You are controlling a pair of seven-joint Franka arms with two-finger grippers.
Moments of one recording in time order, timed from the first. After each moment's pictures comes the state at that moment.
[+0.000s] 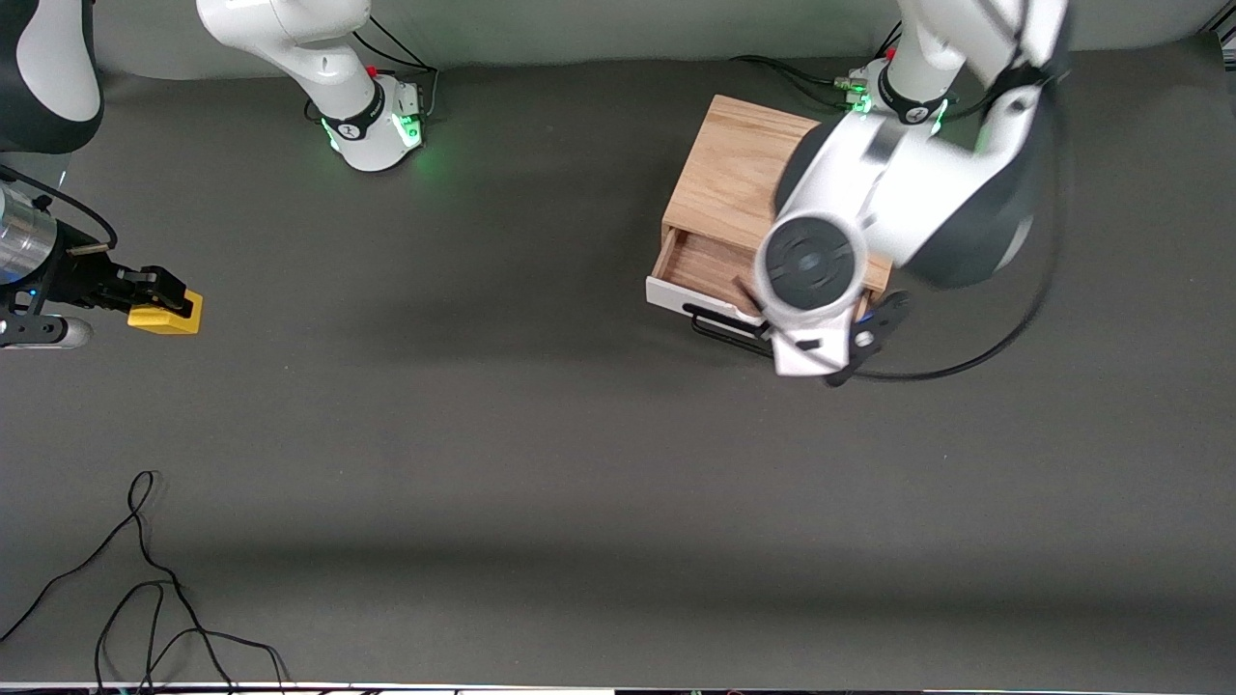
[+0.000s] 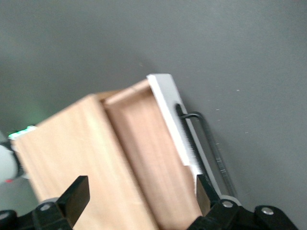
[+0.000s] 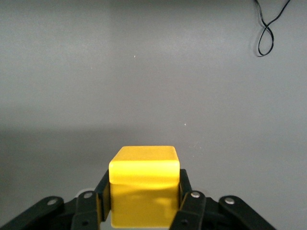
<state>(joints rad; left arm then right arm) -0.47 0.45 -0.06 -1.22 0.05 1.27 -1.28 0.14 -0.01 -0.19 -1.76 -0.01 1.68 -0.01</state>
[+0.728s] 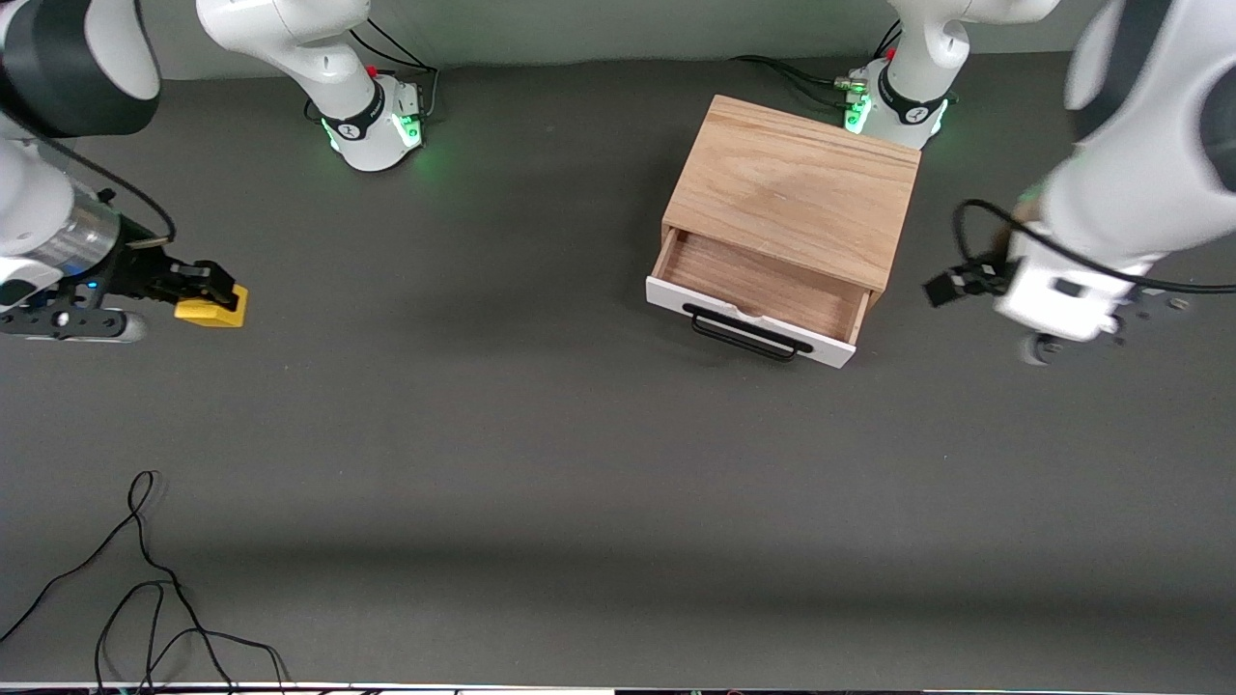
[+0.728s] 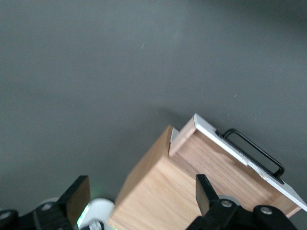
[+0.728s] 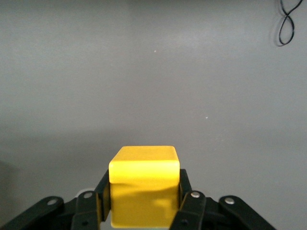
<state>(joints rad) -0.19 0.27 -0.05 -1.22 0.06 1.32 -0.47 0.27 -0.03 -0.18 -1.77 -0.01 1.67 0.18</state>
